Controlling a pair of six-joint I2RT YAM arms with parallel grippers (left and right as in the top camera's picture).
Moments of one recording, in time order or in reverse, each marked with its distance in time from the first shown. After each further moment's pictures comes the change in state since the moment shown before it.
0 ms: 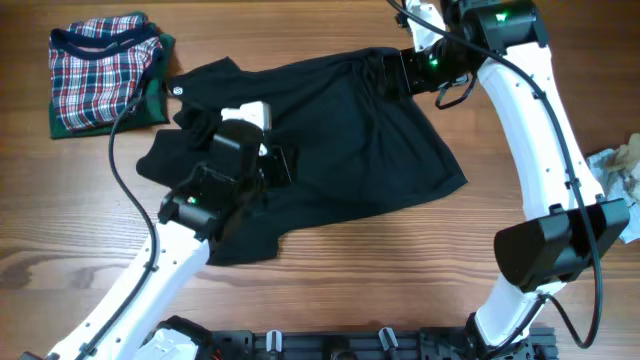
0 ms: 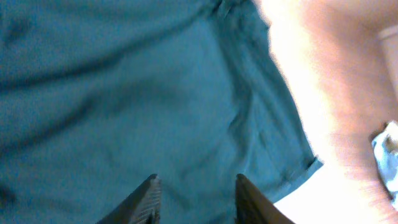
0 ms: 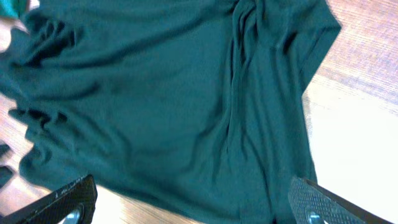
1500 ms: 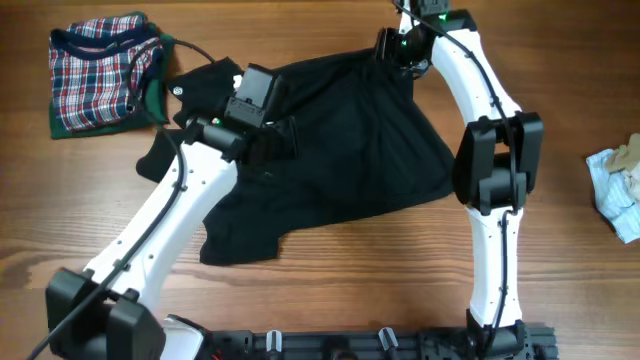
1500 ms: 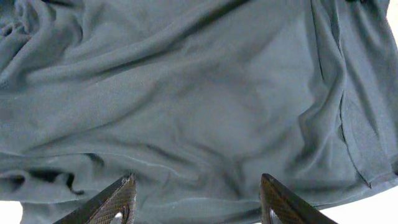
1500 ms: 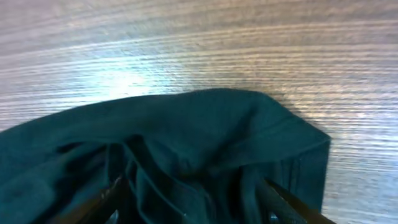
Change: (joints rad) left arm 0.000 0.338 0.466 -0.534 -0.156 0.035; right arm -0.055 0.568 0.198 0.481 0.089 0.349
